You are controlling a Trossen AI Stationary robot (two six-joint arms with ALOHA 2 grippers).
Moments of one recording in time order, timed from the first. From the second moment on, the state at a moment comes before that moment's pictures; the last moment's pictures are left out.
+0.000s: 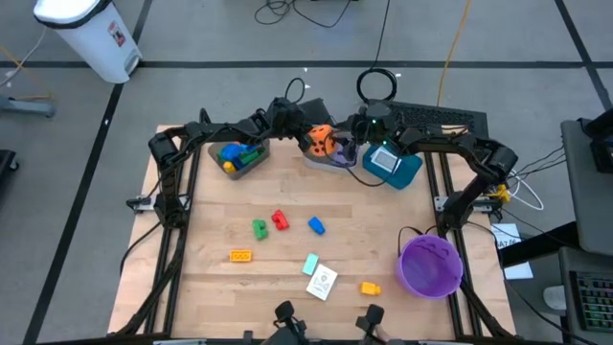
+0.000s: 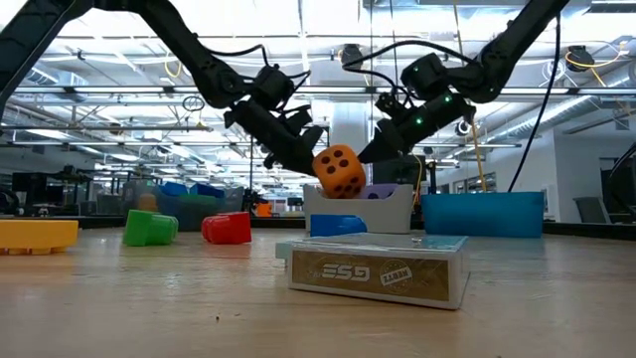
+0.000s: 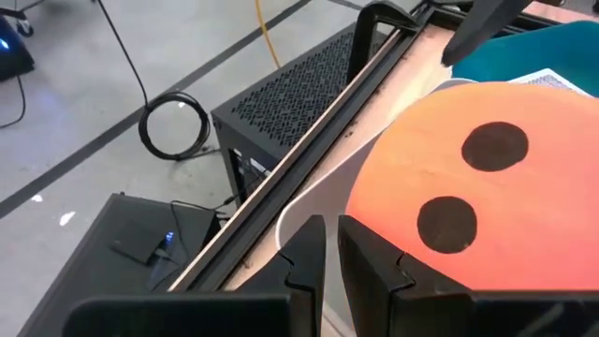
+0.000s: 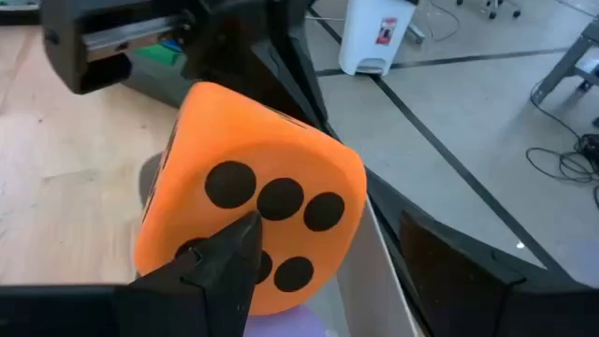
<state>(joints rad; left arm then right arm) 0.60 1.93 1.24 0.15 0.13 -0.02 -0.71 1.62 0.87 0.34 -0.22 -0.25</state>
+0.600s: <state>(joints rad) 0.63 1.88 1.25 0.20 0.13 0.01 -0.71 1.63 0.87 0.31 -0.23 -0.26</state>
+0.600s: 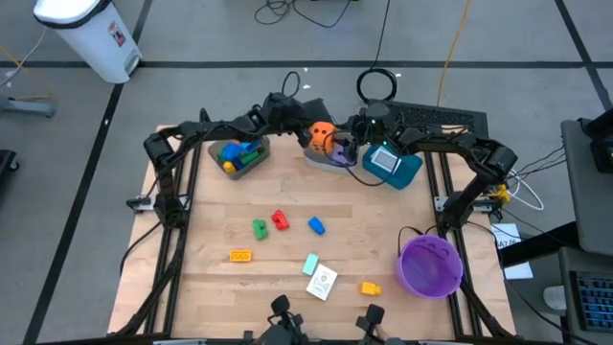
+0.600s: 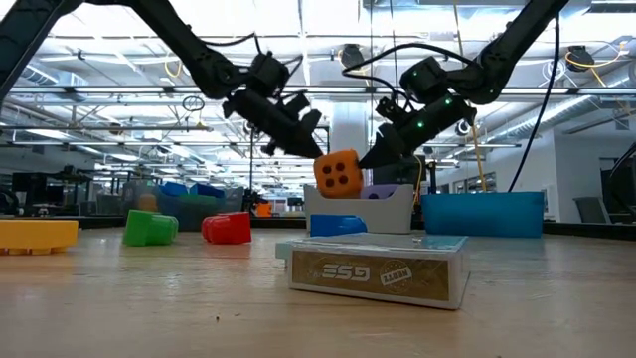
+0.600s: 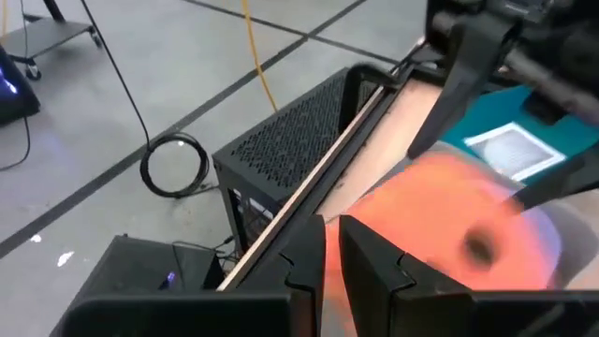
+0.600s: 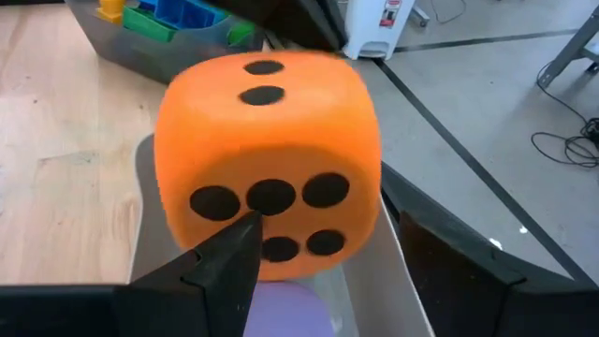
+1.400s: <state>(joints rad) 0.62 1.64 1.25 -0.04 0.17 0.02 -0.65 1.63 0.87 0.33 -0.24 -0.12</state>
